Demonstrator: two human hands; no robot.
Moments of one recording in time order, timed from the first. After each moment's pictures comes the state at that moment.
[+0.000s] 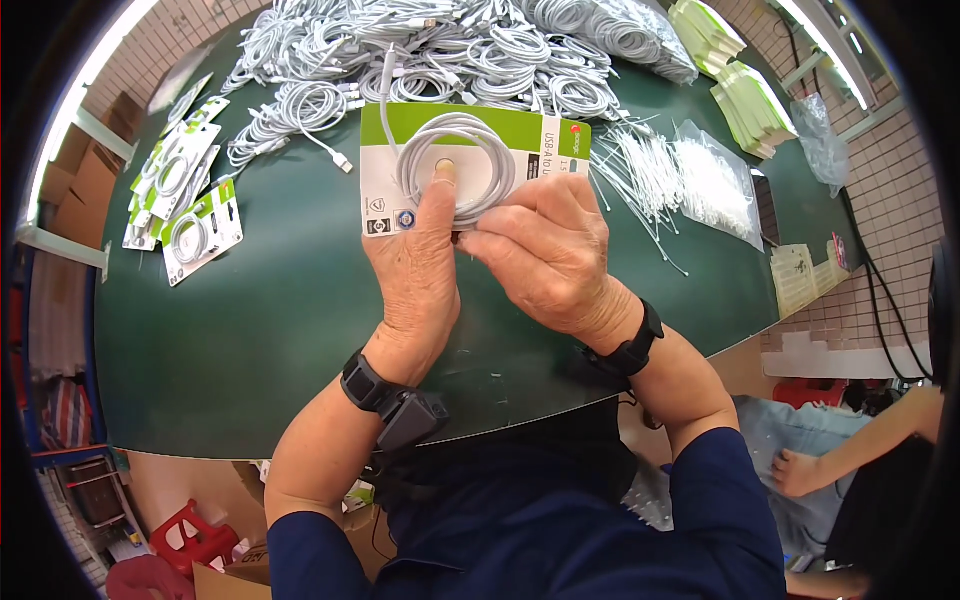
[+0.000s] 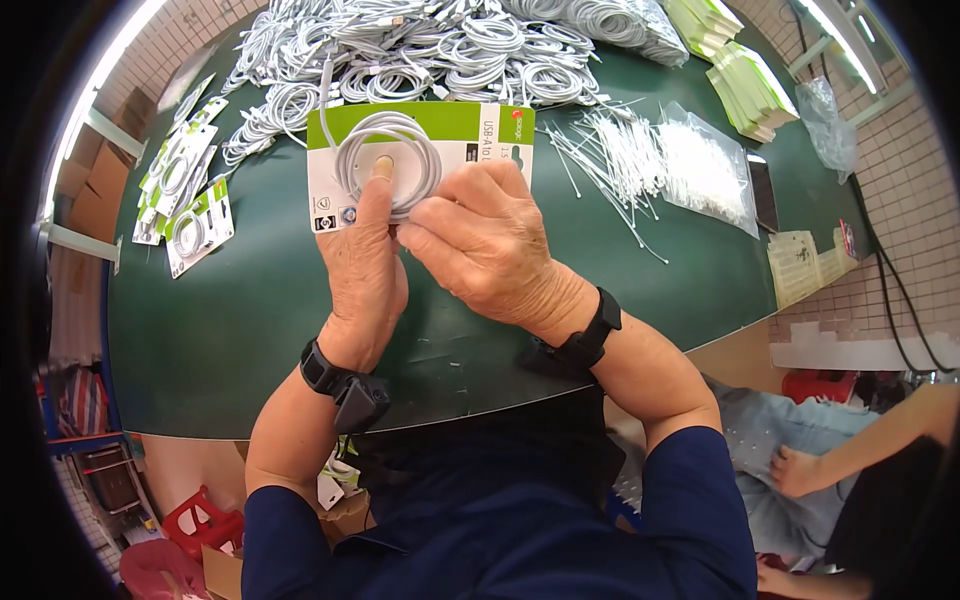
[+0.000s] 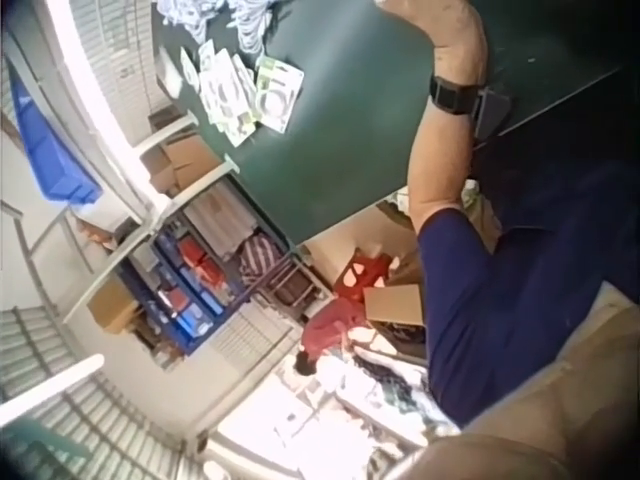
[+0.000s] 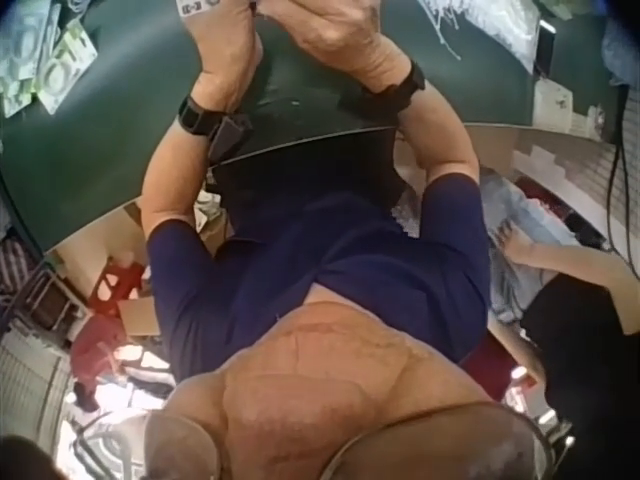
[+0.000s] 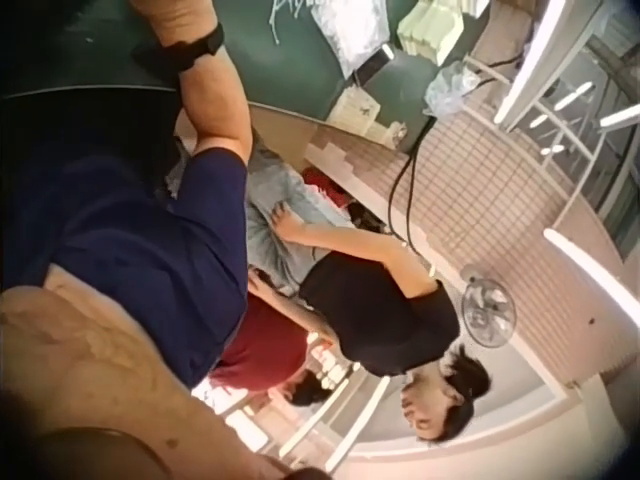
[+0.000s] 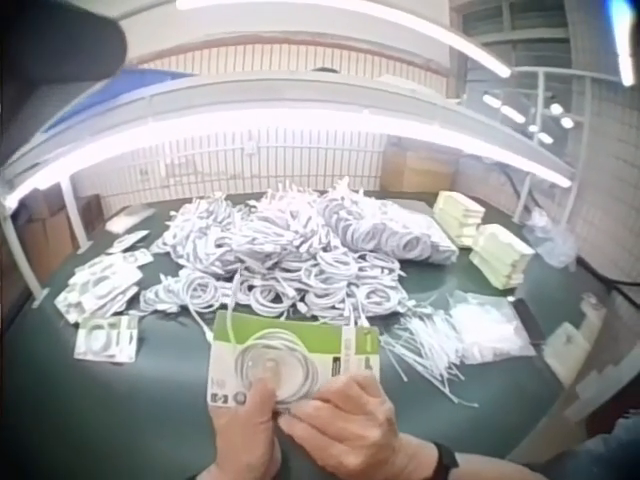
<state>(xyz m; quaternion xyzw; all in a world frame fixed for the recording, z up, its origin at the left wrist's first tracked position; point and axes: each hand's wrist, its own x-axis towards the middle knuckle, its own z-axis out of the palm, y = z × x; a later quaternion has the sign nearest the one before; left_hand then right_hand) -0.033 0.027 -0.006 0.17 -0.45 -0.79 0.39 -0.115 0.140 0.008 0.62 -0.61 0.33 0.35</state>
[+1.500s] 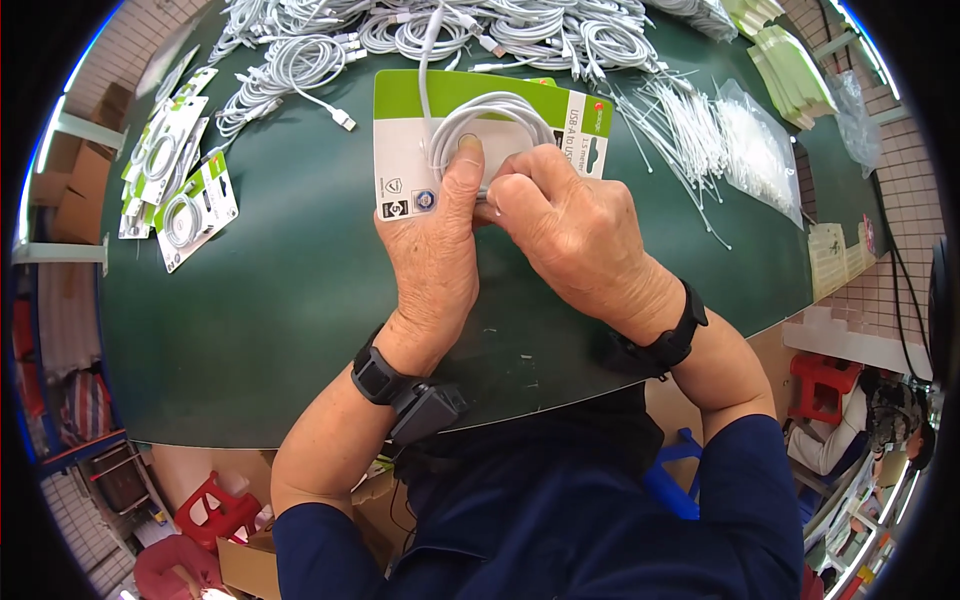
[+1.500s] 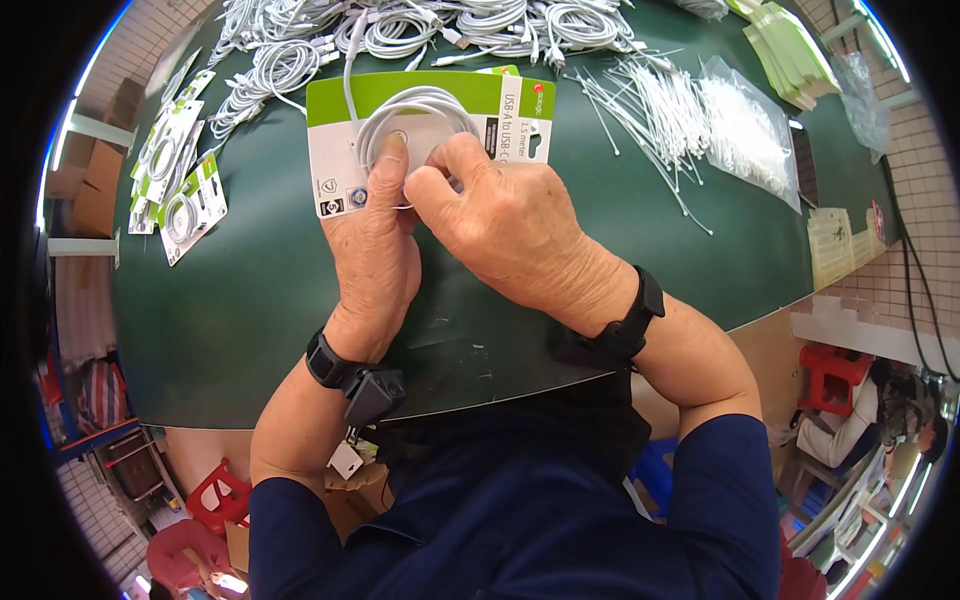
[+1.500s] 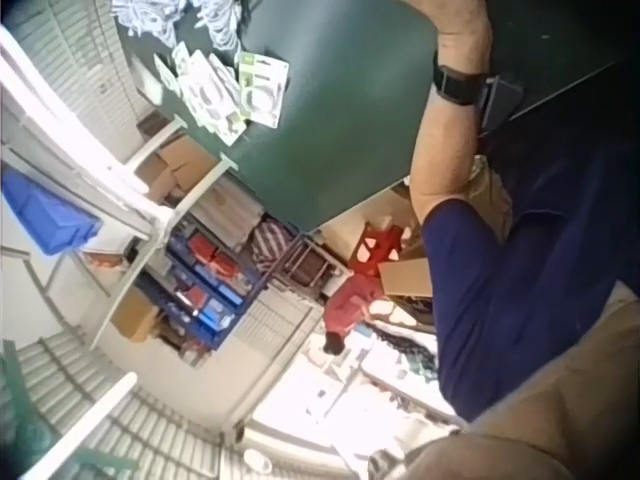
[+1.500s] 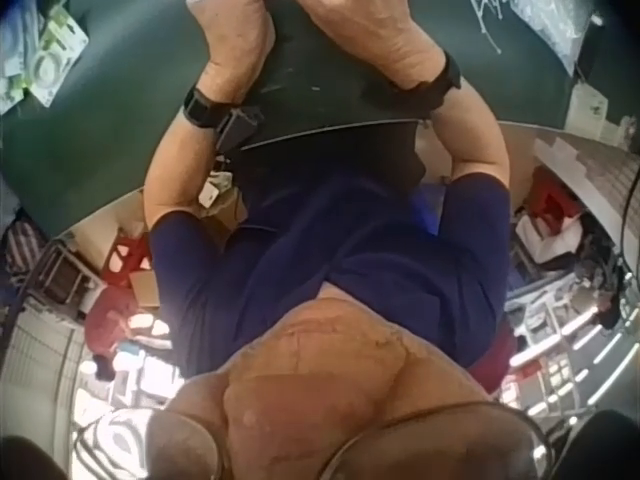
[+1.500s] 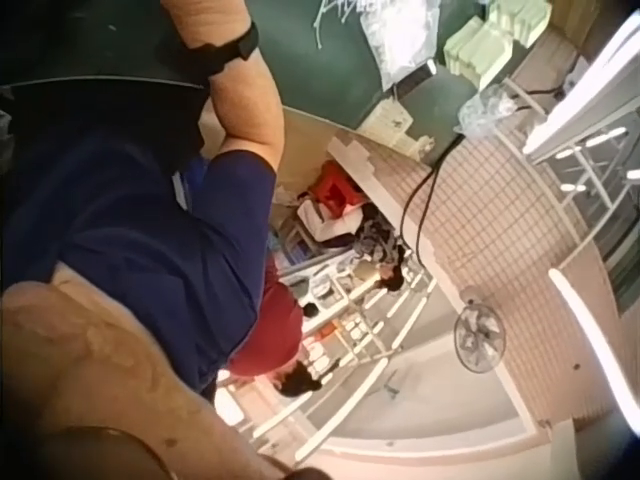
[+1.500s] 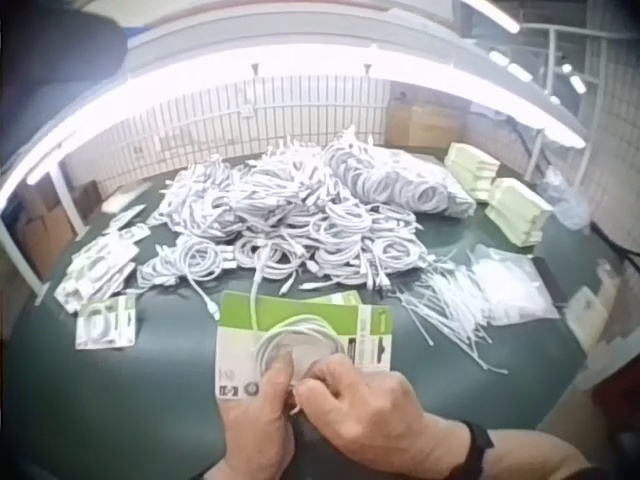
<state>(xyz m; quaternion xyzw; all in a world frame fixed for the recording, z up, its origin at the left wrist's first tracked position) -0.024 0.028 -0.016 0.21 -0.45 -0.80 0.35 -0.107 0.137 -0.007 0.60 -0.71 0.30 0.22</state>
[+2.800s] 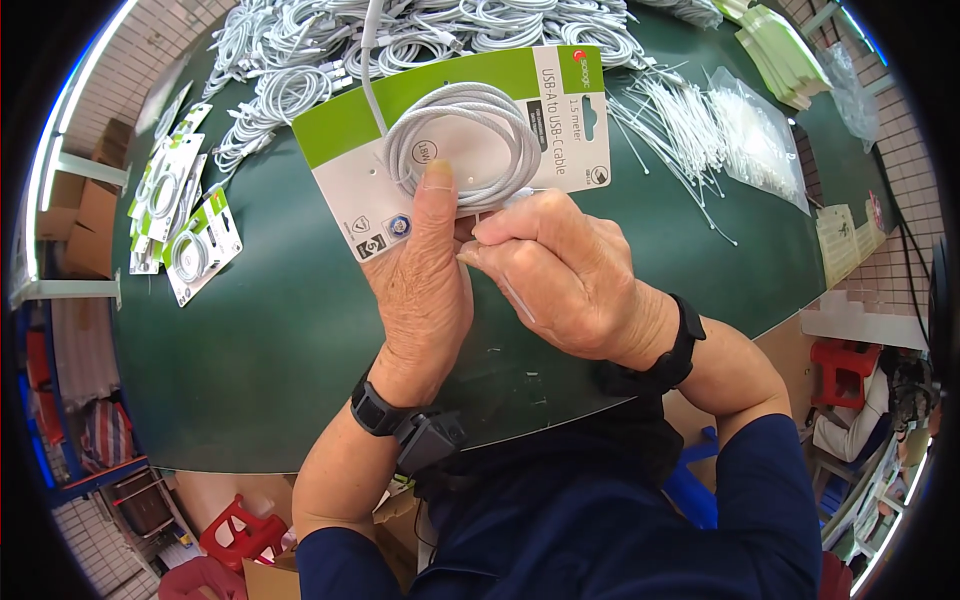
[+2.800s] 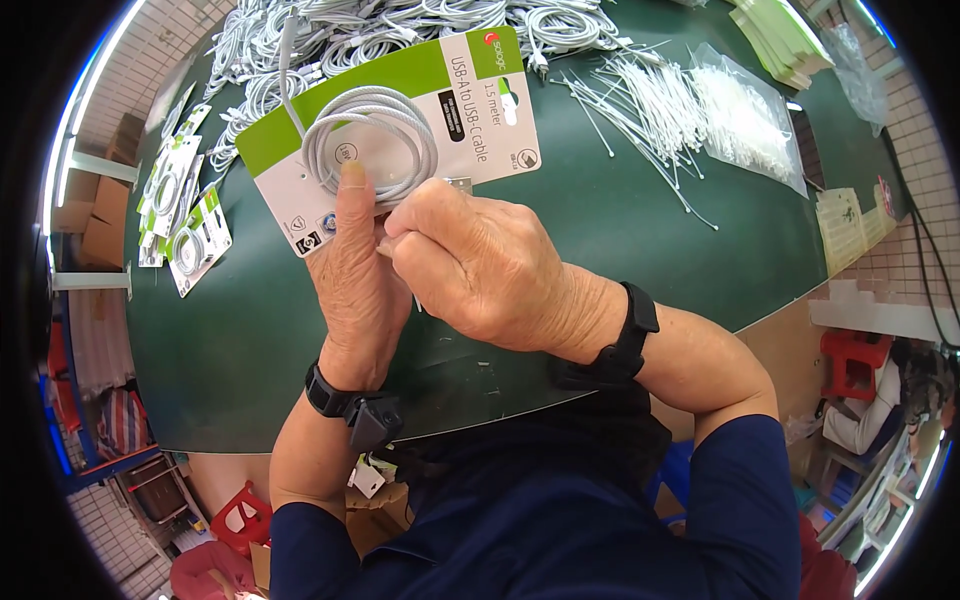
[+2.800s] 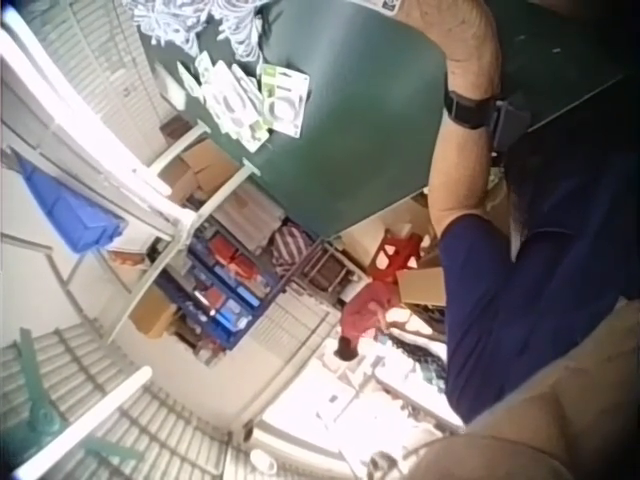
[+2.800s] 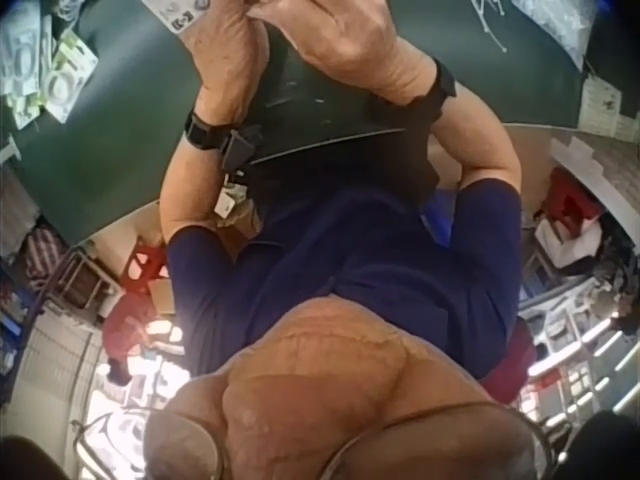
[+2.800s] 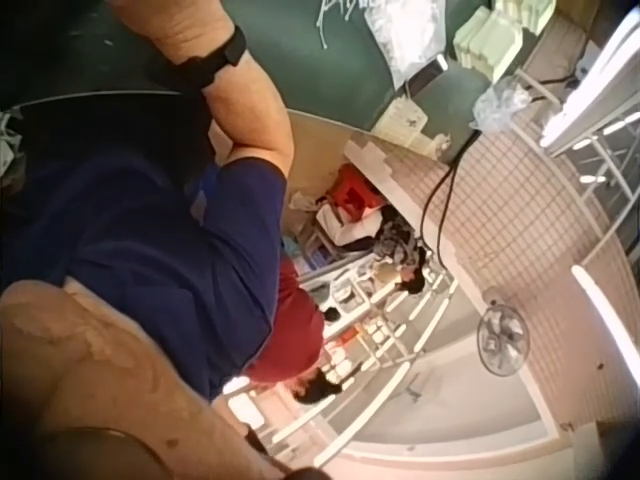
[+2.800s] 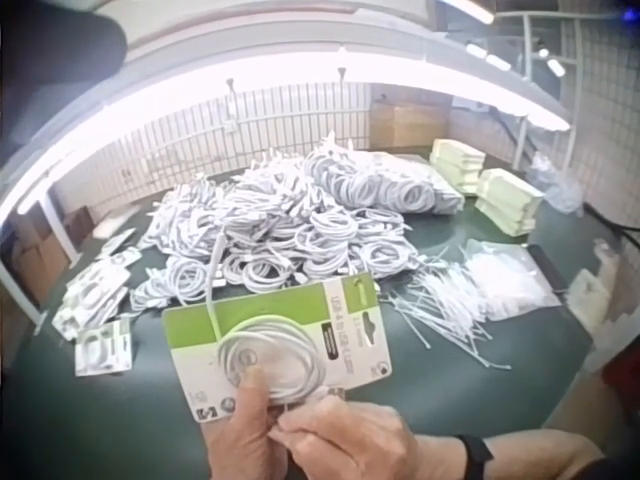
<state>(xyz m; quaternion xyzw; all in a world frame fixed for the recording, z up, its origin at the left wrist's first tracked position) -0.022 0.025 -0.008 0.15 -0.45 -0.80 0.35 -0.094 0.139 -0.004 0.61 -0.61 0.44 0.25</state>
